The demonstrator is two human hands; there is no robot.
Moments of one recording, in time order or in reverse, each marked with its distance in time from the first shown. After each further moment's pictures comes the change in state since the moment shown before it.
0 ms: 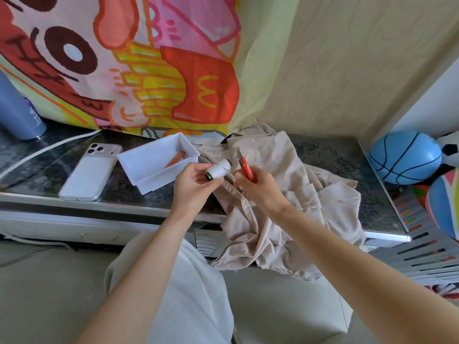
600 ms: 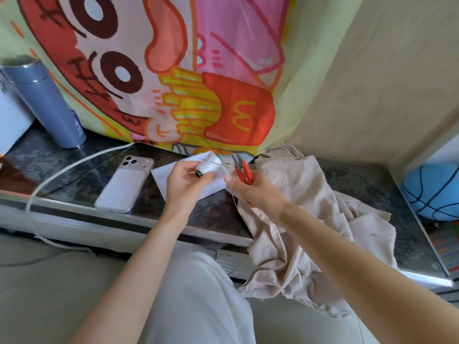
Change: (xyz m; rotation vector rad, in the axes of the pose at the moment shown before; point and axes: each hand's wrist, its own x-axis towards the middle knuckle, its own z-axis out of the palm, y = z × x) left_hand 0.030 0.031 -0.057 -0.121 0.162 0.038; right_hand 0.030 -0.055 0.037 0.108 -0.225 -0.037
